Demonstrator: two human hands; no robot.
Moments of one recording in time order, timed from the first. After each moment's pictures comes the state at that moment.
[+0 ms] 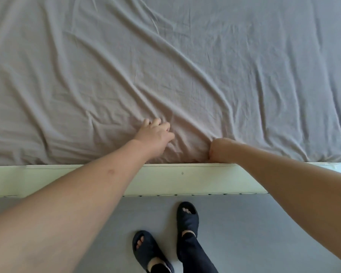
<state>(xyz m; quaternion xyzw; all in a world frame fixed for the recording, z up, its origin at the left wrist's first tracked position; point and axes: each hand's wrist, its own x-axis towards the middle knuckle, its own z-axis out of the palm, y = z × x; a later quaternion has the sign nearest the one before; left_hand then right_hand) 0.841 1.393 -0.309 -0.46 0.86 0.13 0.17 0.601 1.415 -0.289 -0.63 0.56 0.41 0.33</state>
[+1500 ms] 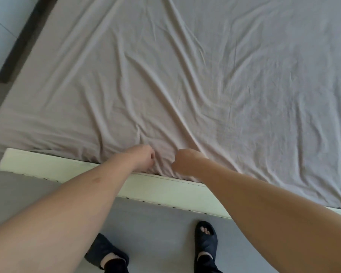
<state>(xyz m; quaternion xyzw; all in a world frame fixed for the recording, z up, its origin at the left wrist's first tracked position) 0.965 1.404 -0.253 -0.64 0.63 0.36 0.23 0.781 1.395 -0.243 -0.71 0.53 0.24 0.40</state>
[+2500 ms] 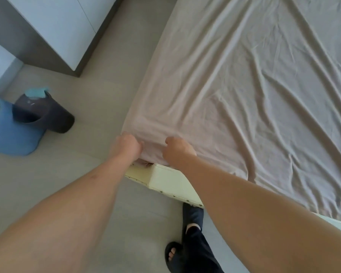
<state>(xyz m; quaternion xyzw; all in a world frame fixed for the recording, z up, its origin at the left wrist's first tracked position) 1.541 1.426 -0.278 -0.90 0.35 0.26 0.04 1.367 1.393 -0.244 -0.70 0.58 0.11 0.39</state>
